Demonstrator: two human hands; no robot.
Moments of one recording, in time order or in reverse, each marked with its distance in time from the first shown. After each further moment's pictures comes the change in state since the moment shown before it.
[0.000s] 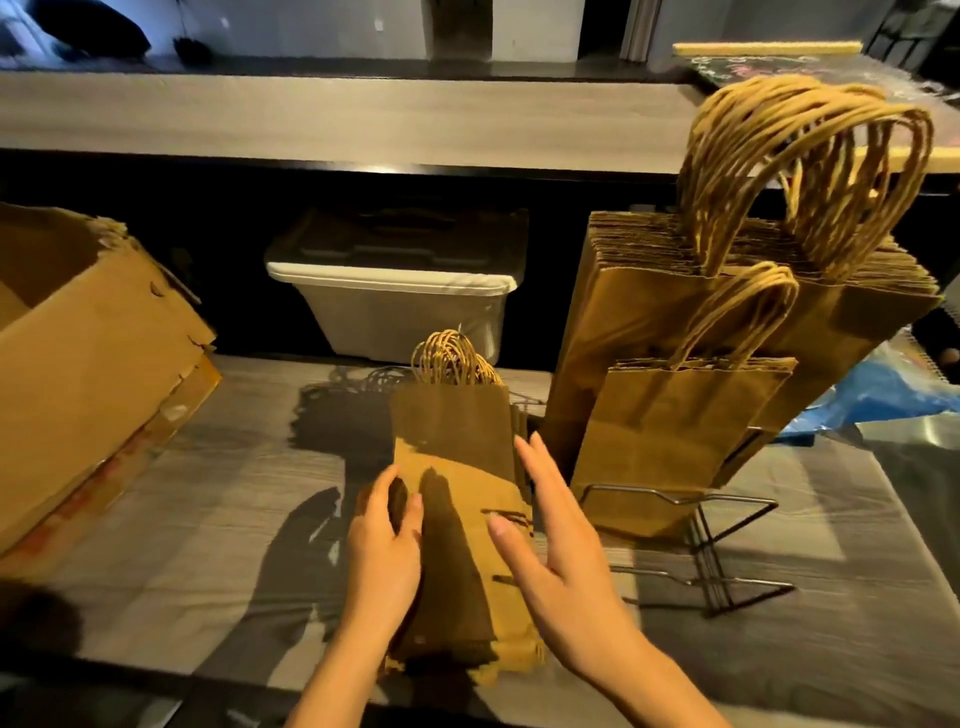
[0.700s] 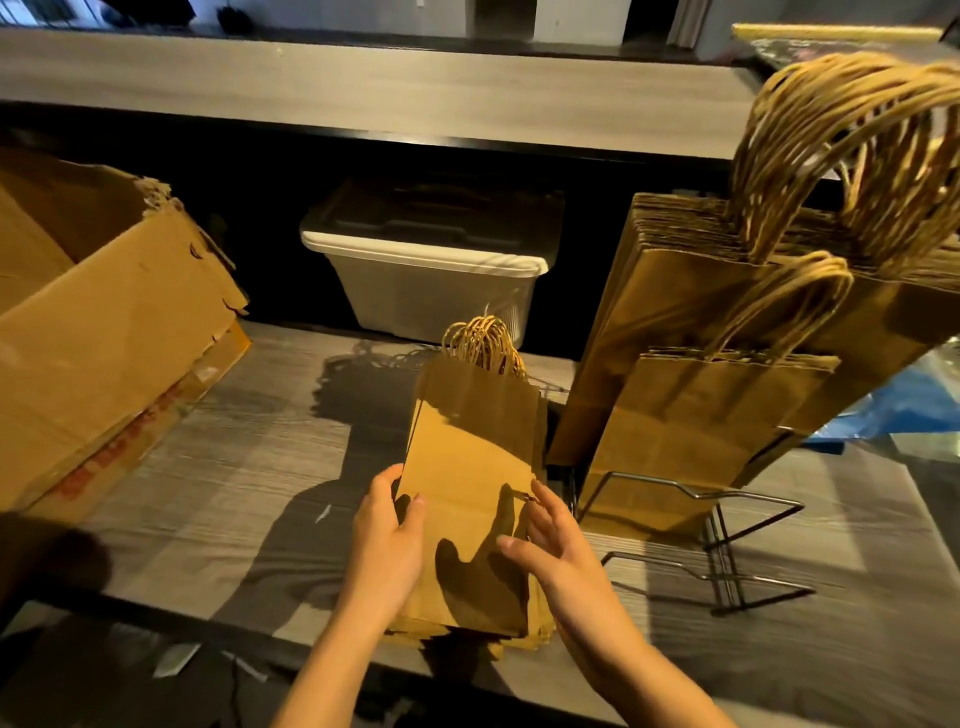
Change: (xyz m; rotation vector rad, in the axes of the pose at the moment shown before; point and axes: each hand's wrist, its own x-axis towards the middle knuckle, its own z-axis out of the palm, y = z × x) left_hand -0.016 -0.006 -0.015 -0.029 -0.033 -0.112; right_hand -0.002 0.040 0.018 0.510 -0.131 0.462
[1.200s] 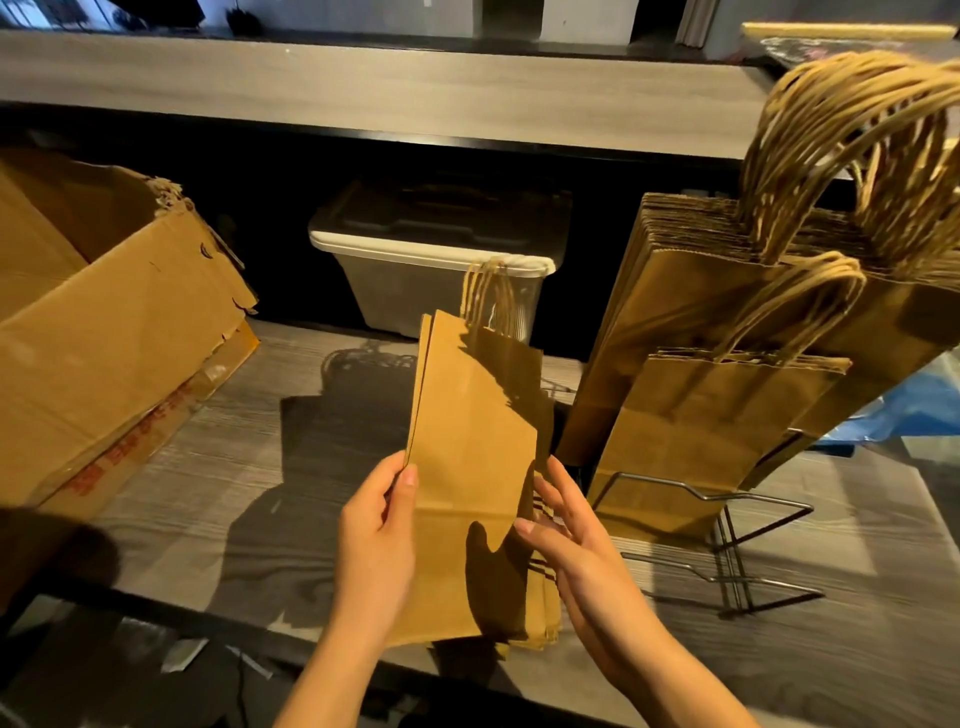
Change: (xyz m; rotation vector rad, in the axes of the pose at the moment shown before) left_hand -0.029 0.035 -0.017 -0.226 0.080 0.208; right_hand -0.005 -0.011 -0.005 0.110 -0.063 -0.105
